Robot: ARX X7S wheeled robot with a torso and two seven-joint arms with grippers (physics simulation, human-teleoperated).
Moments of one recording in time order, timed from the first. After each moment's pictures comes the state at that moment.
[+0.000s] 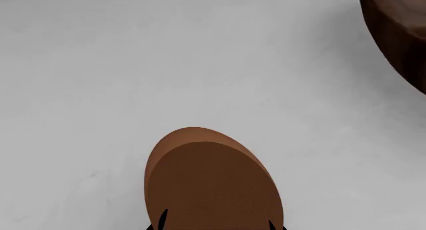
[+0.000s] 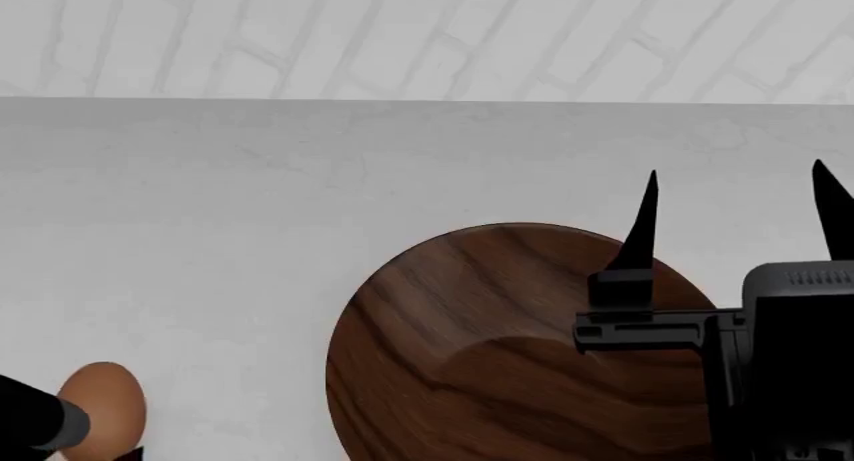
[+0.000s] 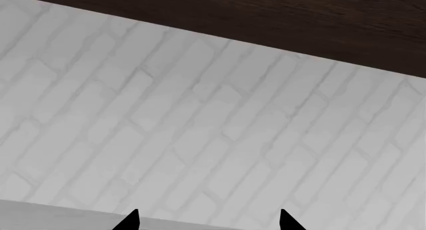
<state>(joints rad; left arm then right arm) -0.40 -0.72 0.11 0.53 -1.16 -1.19 -0.38 0.35 0.46 0.00 -0.57 0.31 0.55 0.19</state>
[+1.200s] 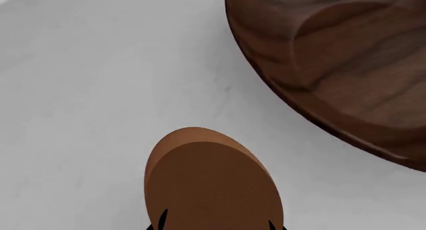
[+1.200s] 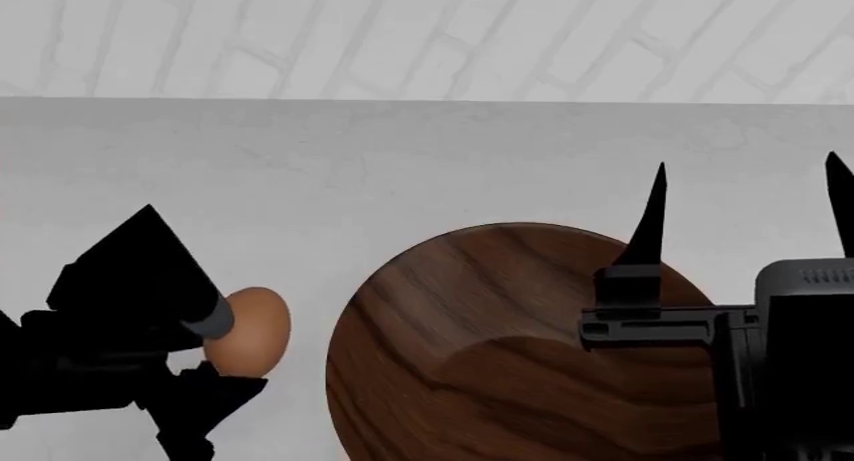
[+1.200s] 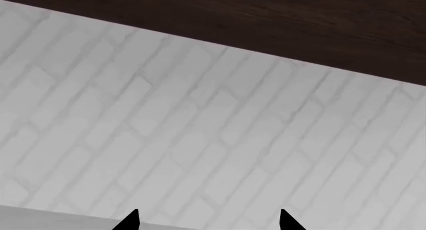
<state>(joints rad) -1.09 -0.59 0.78 0.02 -0.77 -1.14 0.35 0.36 0.48 0.01 -0.61 0.34 0.59 0.22</state>
